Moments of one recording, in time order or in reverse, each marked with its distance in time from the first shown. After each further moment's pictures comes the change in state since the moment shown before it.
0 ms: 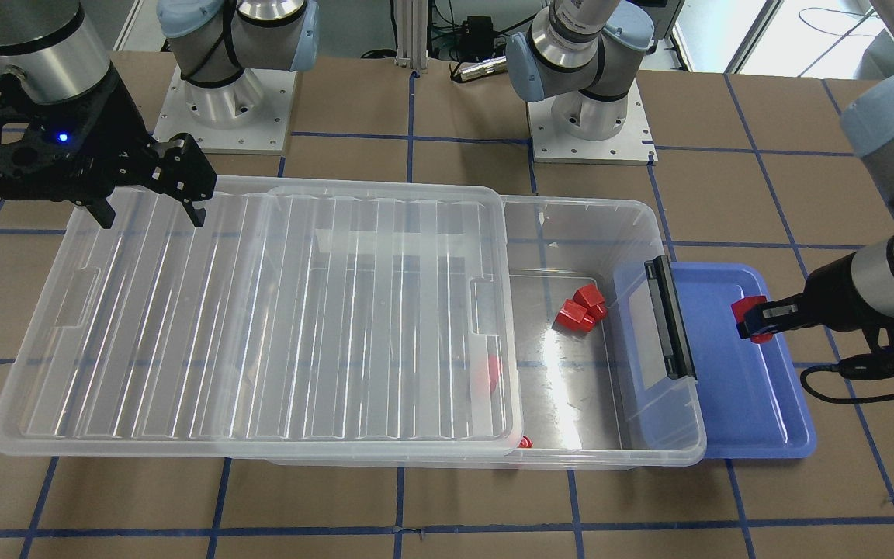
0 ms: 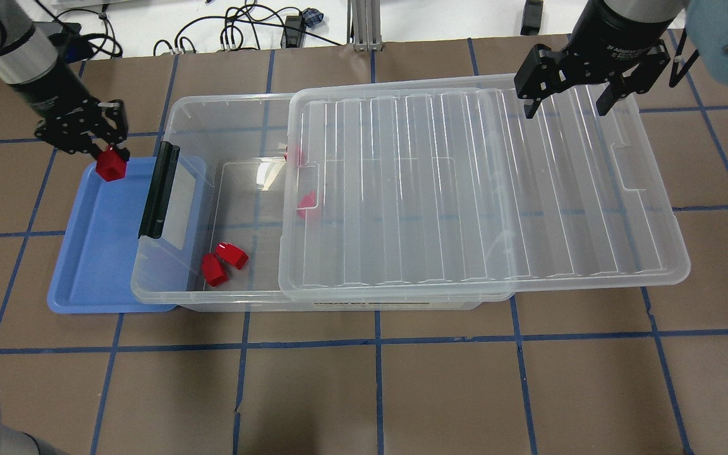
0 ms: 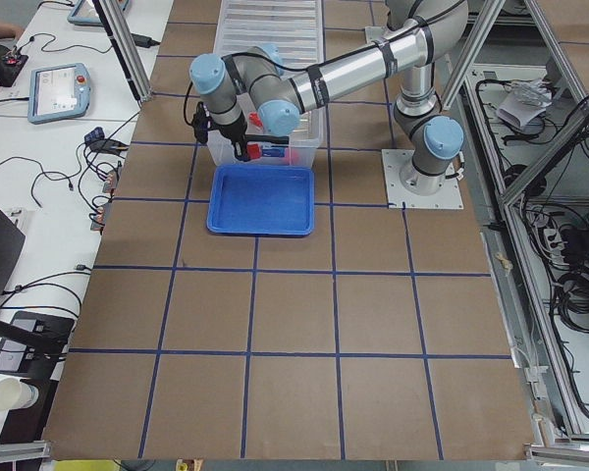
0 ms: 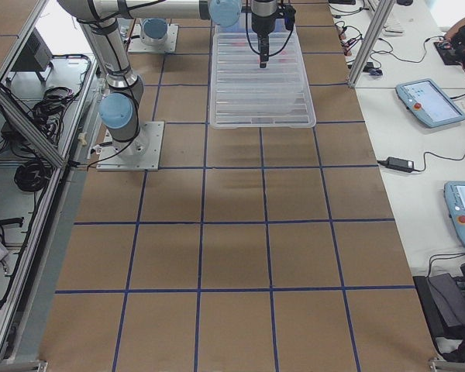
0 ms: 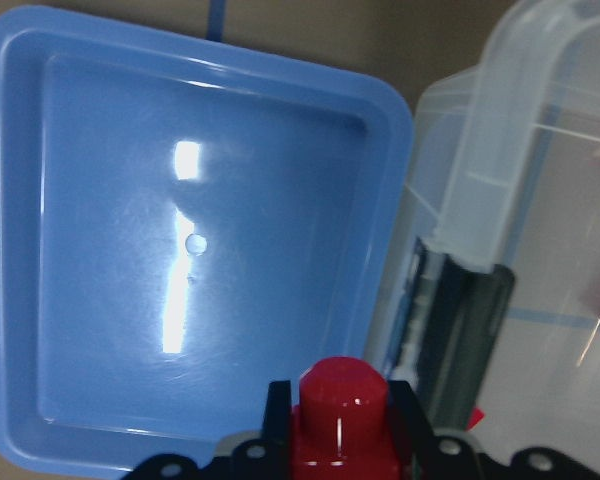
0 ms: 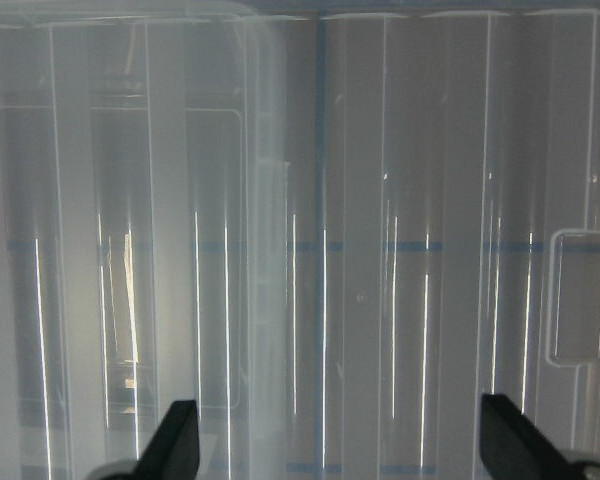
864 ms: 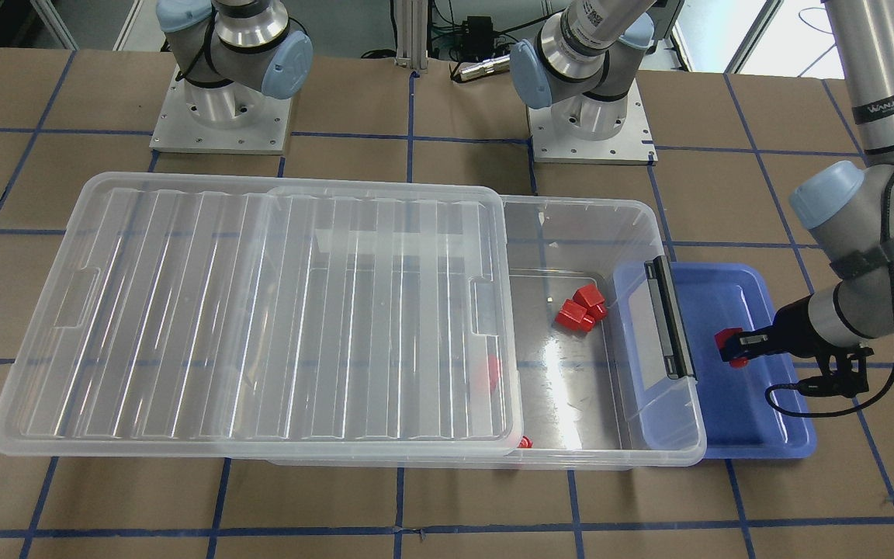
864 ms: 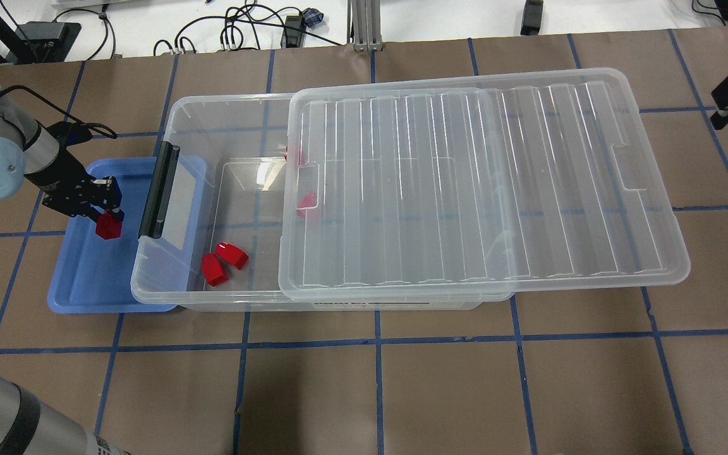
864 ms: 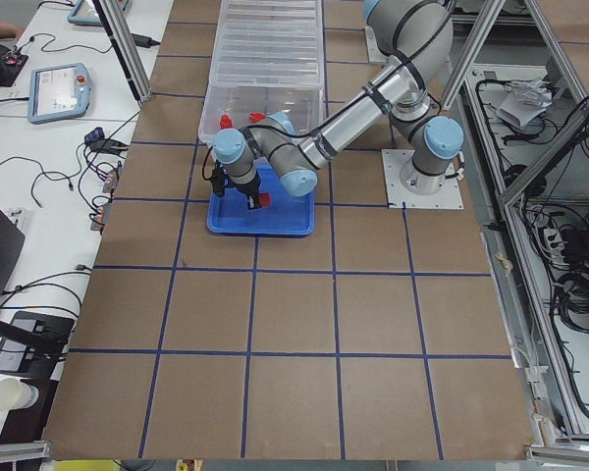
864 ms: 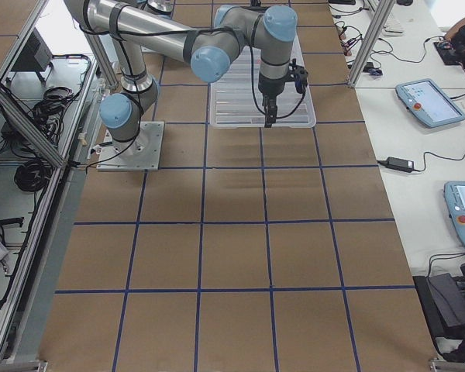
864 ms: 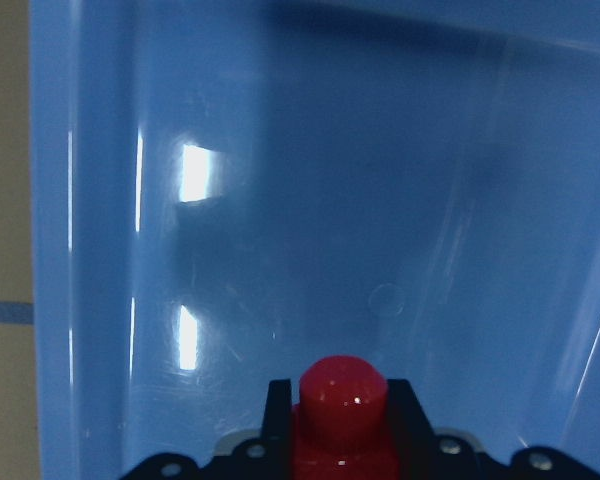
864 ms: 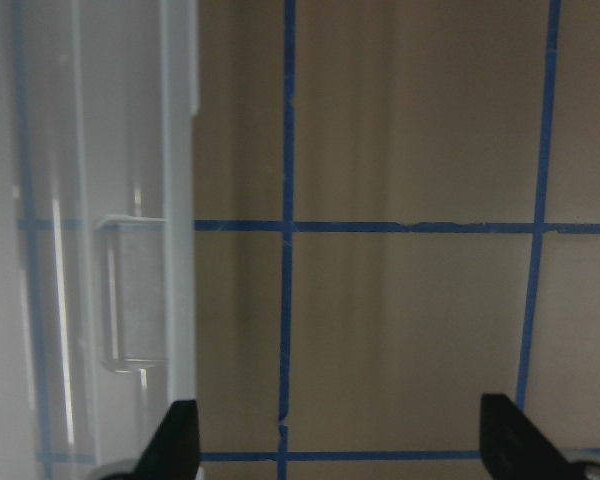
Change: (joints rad) left arm 0.067 -0.080 -0.228 0.346 0.007 0.084; right arm -0.457 0.076 0.024 -0.008 -0.081 -0.476
